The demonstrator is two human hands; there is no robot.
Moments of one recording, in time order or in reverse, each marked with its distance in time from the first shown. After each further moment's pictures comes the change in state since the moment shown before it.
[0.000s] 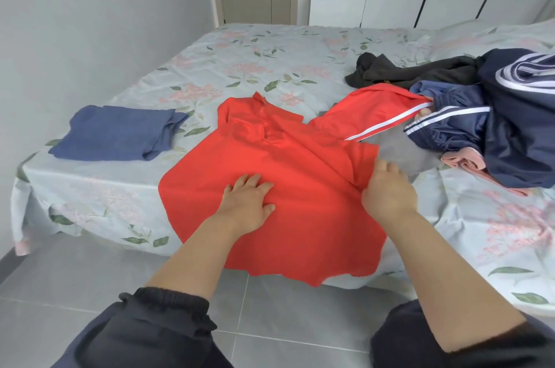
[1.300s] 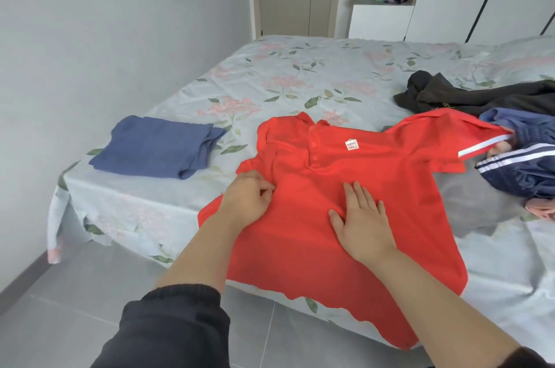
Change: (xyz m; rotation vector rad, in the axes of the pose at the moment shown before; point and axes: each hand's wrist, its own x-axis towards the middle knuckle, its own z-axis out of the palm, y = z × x) left_hand 0.046 -0.081 -0.029 -0.358 0.344 -0.088; right_hand 0.028 -0.091 0.082 0.024 -0.051 -0.361
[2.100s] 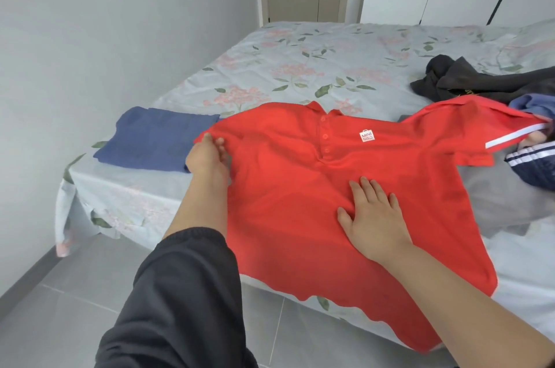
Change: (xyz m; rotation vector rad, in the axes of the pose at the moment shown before) left_hand 0.064 -0.043 -0.040 -1.541 0.671 -0.830; right_hand 0.006 -0.007 0.000 -0.076 -0.043 -0.038
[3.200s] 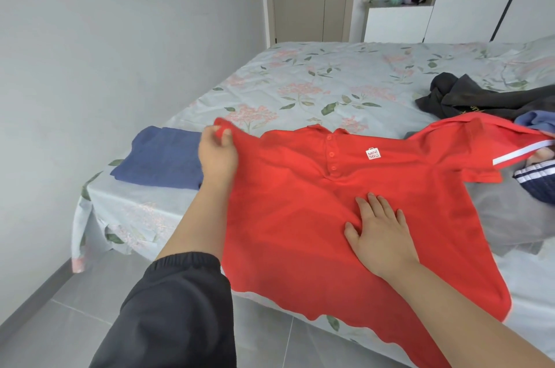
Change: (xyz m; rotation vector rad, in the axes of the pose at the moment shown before) left_hand -0.029 0.021 0.007 0.712 -0.087 0.720; right_hand 0.000 -0.004 0.000 0.027 0.038 0.033
